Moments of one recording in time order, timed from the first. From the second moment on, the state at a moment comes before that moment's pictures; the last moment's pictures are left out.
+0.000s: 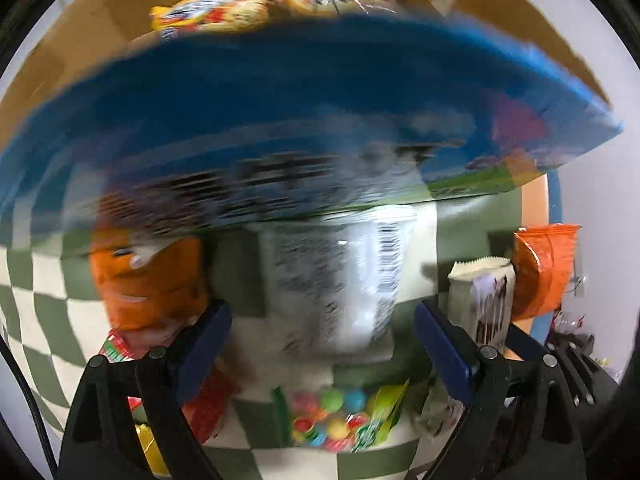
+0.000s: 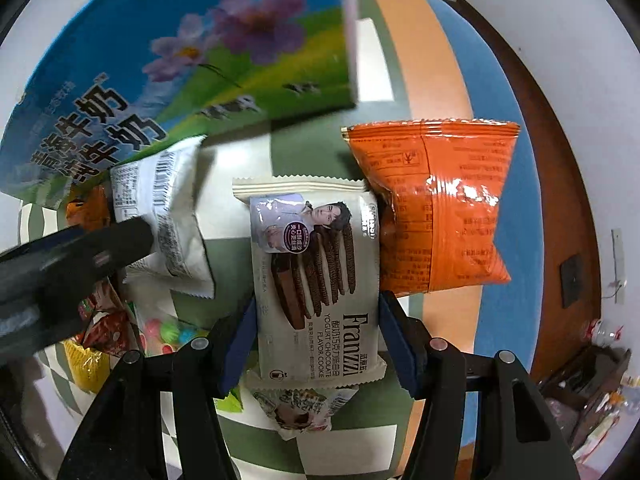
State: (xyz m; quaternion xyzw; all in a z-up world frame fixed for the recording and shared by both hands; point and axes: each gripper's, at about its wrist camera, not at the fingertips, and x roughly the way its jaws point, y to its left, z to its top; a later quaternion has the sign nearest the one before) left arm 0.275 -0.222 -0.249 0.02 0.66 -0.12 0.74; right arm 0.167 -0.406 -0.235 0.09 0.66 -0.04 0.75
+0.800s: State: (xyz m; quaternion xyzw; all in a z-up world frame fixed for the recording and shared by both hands) left arm 0.249 -0.159 -0.227 -0.04 0.66 -0.10 0.75; right arm 0.186 -0.407 -0.252 0.08 0.65 -0.01 0.75
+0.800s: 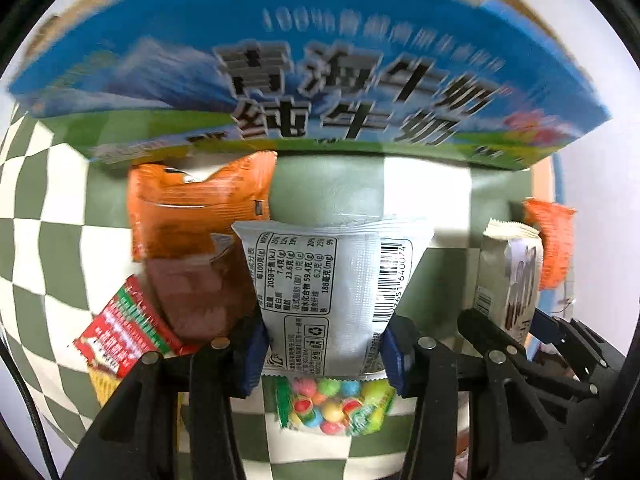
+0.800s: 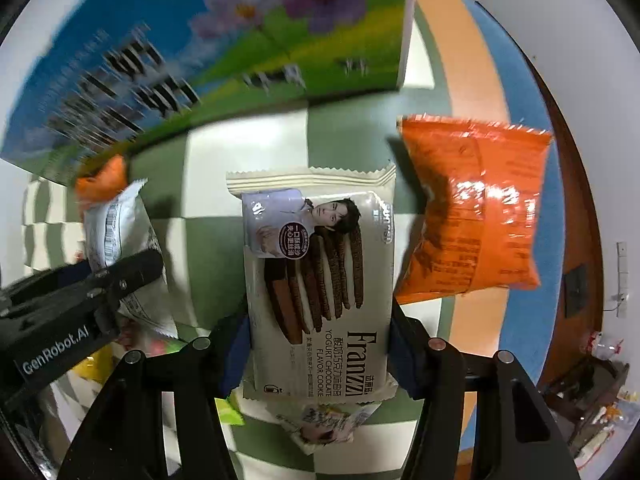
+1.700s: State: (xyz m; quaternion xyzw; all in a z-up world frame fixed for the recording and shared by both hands) left arm 0.453 -0.105 -0.126 -0.03 0.63 -0.03 0.78; right arm 0.434 -0.391 -0.099 0.03 0.58 0.01 0.81
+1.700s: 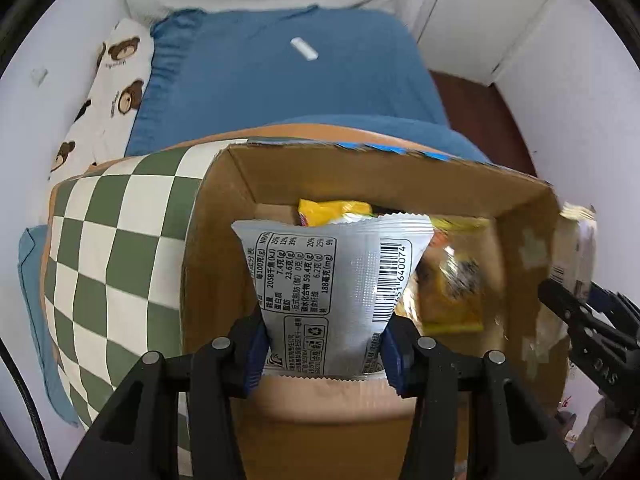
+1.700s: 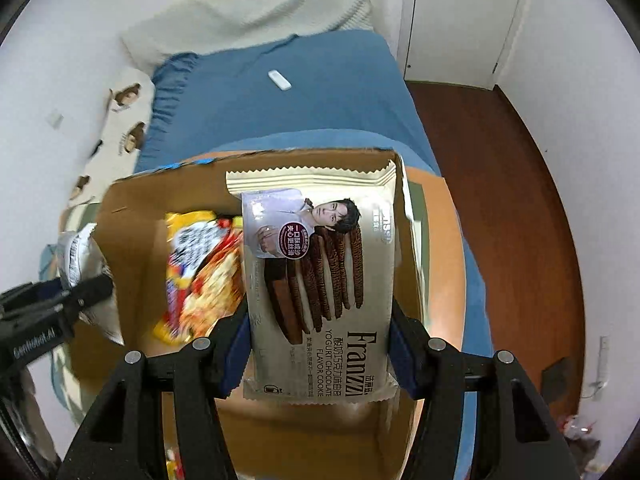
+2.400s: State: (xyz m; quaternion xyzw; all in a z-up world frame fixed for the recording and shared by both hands) left arm 0.486 -0.101 -0.162 -0.02 0.64 -0.01 0.76; right arm 0.465 -0.372 -0.157 0.01 0.63 -0.01 0.78
